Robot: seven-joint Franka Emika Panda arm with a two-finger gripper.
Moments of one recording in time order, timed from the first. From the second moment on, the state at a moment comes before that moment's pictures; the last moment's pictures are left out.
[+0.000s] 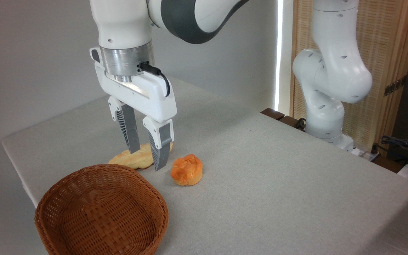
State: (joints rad) arm -0.23 0.03 0.17 -1.75 -0.06 1.86 0.64
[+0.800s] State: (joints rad) arm -0.27 0.05 0.14 -1.81 -0.06 1.81 0.64
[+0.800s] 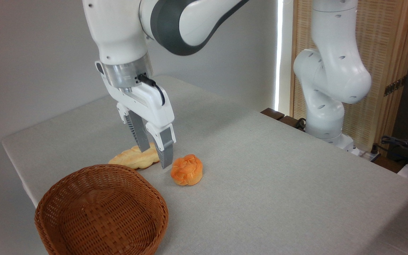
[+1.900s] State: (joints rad) arm -0.28 0.09 0.12 -1.98 -0.06 1.81 0.66
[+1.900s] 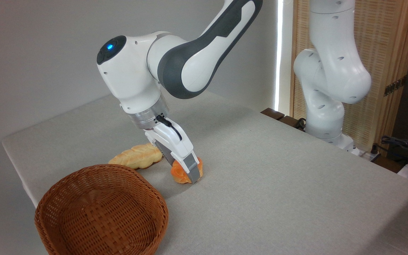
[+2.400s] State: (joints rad) arm -0.28 0.09 0.12 -1.98 -0.06 1.81 0.66
